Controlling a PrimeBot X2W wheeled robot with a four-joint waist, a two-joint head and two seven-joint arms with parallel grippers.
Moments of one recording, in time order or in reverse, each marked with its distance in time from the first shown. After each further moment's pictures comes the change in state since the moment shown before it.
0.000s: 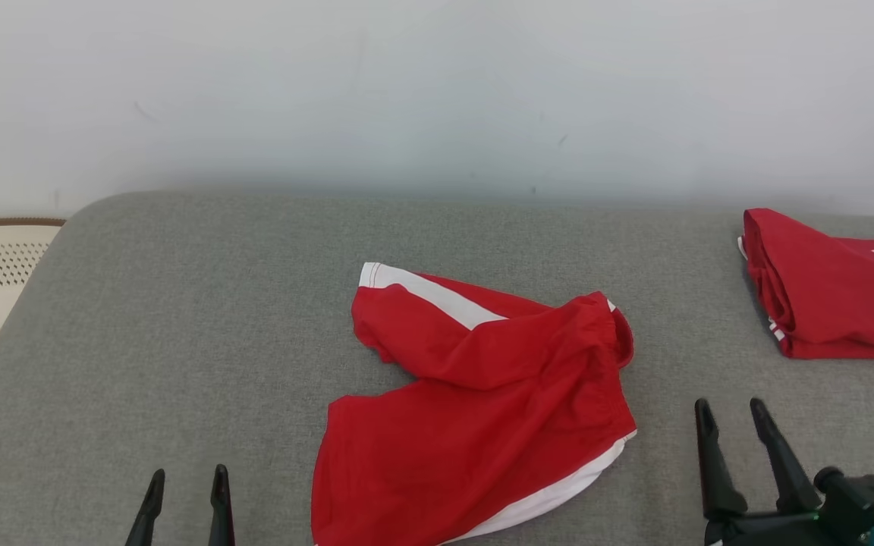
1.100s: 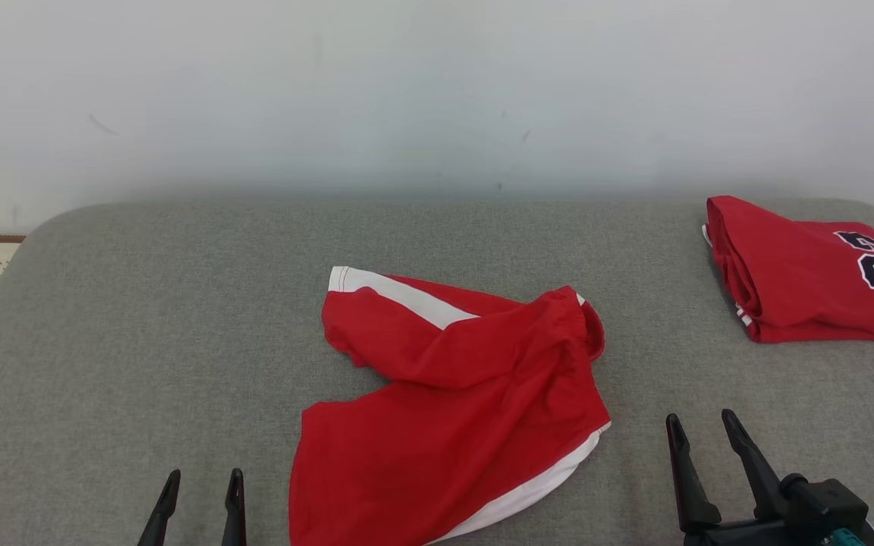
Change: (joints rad) left arm -0.014 0.003 -0.011 0.037 0.058 -0.032 0.000; right arm 0.006 0.020 0.036 0.038 -0.091 0.000 -0.002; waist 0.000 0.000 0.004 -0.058
